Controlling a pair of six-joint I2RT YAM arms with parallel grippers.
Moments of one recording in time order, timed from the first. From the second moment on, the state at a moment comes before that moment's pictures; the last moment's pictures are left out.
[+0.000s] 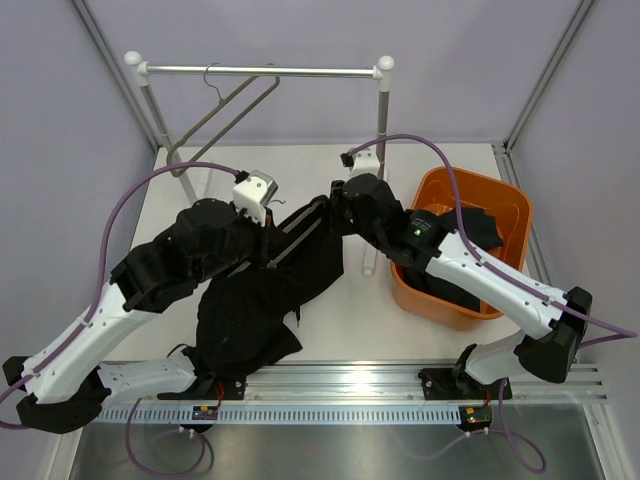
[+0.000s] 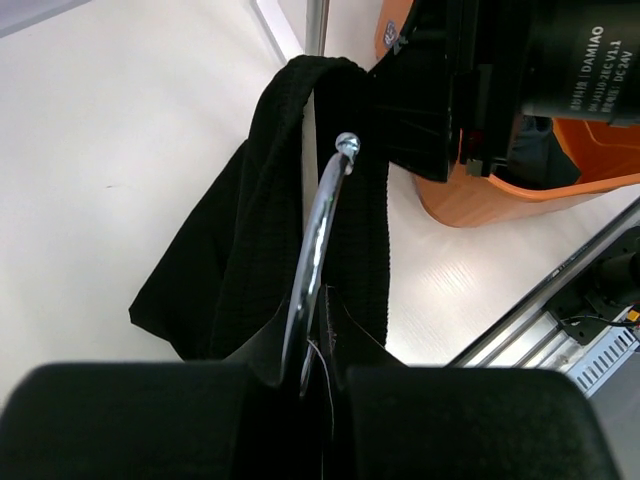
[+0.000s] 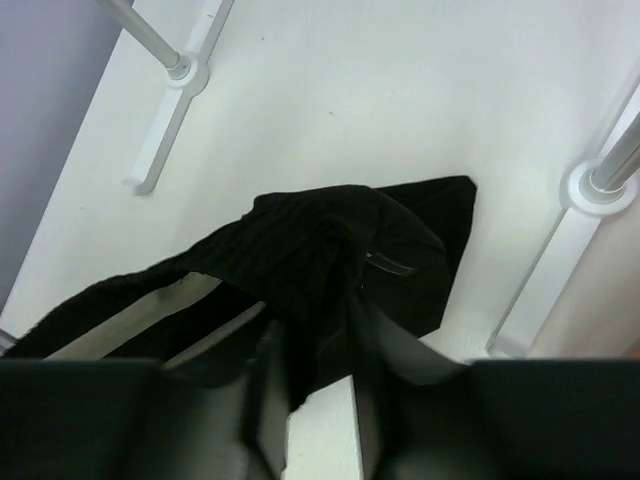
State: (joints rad) left arm -0.91 1.00 1.38 -0.82 -0.19 -0.24; right arm 0.92 1.41 1.44 -0.51 0.35 0.53
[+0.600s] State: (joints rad) left arm -0.91 0.83 1.37 -0.84 -0.14 -0.23; right arm 0.87 1.50 1.58 -0.57 0.41 0.52
